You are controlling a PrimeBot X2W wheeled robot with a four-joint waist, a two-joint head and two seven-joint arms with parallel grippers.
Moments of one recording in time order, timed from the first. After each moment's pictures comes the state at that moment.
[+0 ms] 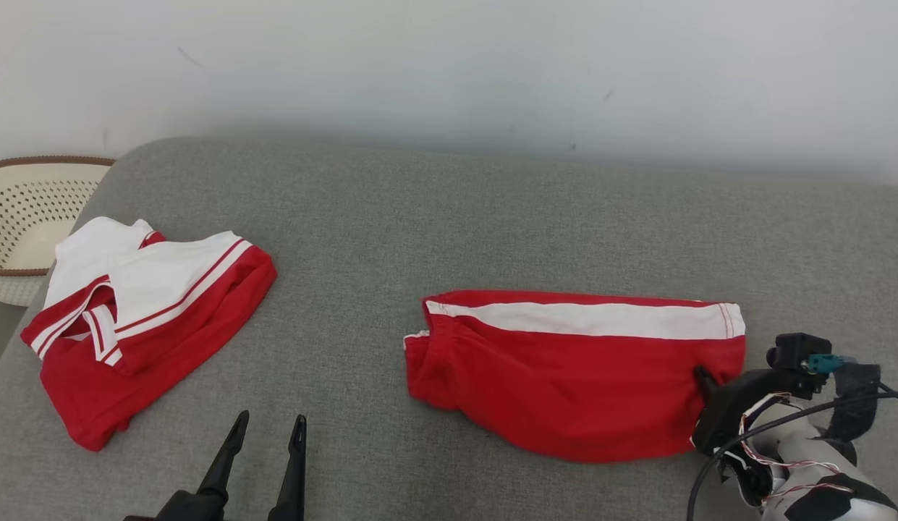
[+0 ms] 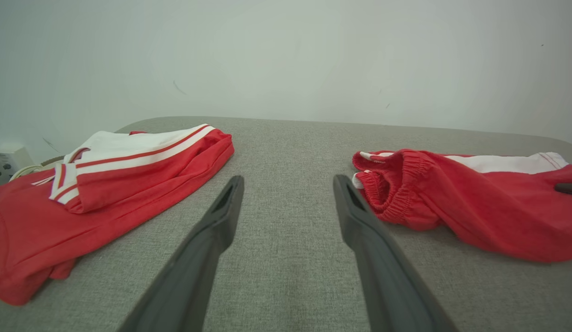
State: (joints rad) left arm -0.09 0.05 -0.10 0.11 -0.07 -0.01 -0.26; right arm -0.62 -0.28 0.48 1.03 0.74 0.13 -0.01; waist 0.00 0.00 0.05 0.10
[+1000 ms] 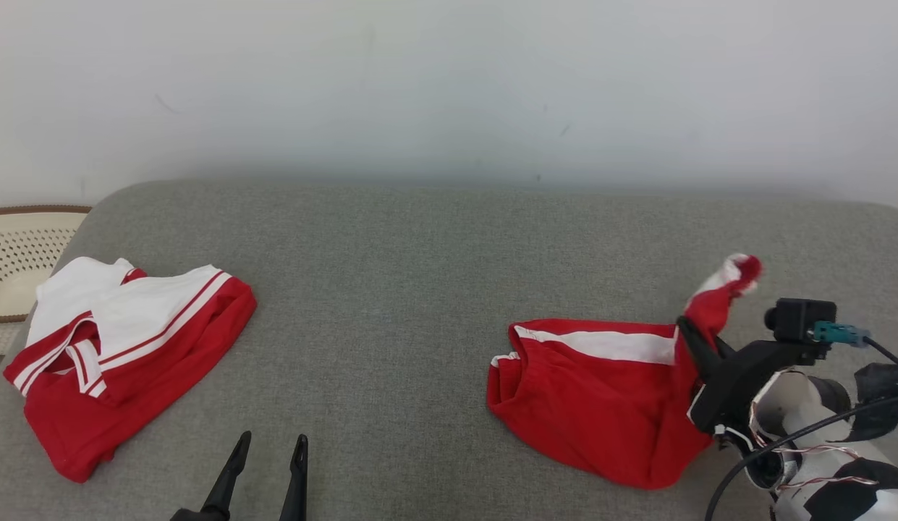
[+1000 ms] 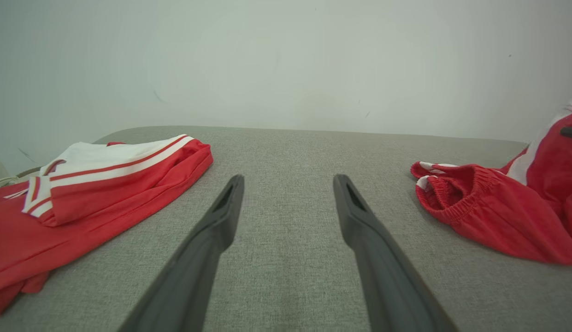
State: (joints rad) left arm -0.05 0.05 -0.10 0.11 -0.08 0.00 -0.26; right arm -0.58 -0.43 0.68 0.73 0.90 0.13 -0.05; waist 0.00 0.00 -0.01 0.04
